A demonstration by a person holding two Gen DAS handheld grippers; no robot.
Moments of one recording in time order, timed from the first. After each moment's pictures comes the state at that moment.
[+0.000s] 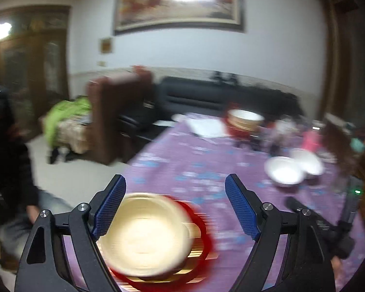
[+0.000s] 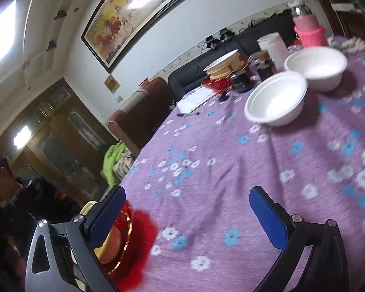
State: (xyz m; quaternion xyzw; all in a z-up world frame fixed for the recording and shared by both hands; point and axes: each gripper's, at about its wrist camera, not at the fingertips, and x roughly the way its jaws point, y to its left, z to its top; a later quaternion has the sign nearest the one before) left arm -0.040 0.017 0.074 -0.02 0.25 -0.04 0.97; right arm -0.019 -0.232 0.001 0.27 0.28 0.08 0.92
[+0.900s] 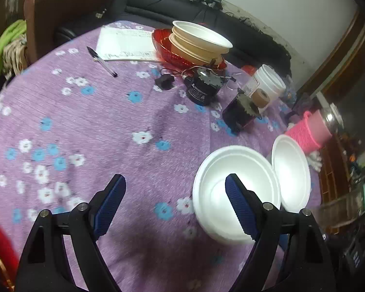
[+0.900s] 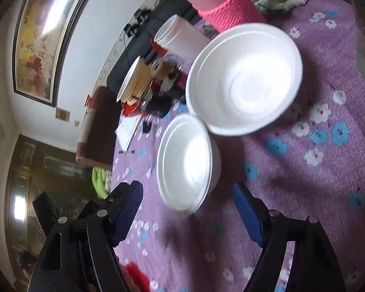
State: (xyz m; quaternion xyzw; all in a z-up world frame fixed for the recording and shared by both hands) left arm 0.198 -0.193 -0.032 -0.13 0.48 -0.12 0.86; right arm 0.104 -0.419 -0.020 0.45 0.40 -0.02 0.80
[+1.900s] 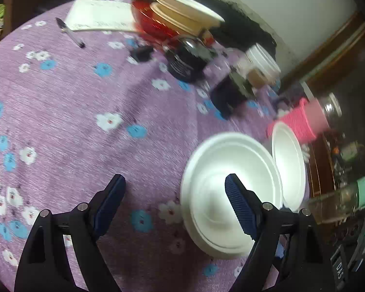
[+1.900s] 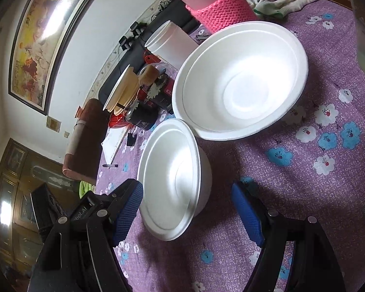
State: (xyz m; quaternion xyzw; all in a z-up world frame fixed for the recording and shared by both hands) left arm 0.221 -0.214 -0.074 -0.15 0.53 -0.19 0.81; right arm 0.117 -0.406 -0.046 0.43 0.37 -0.07 0.82
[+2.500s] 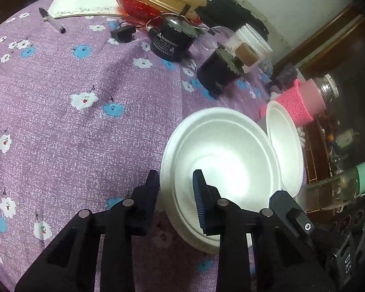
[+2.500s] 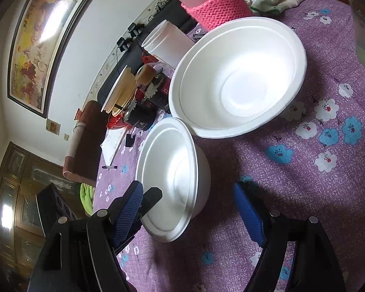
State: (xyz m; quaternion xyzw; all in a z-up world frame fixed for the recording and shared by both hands) left arm 0.214 -0.229 -0.086 -0.15 0.54 -0.22 0.80; right arm 0.117 -0.405 -0.052 0.43 0.36 -0.07 0.82
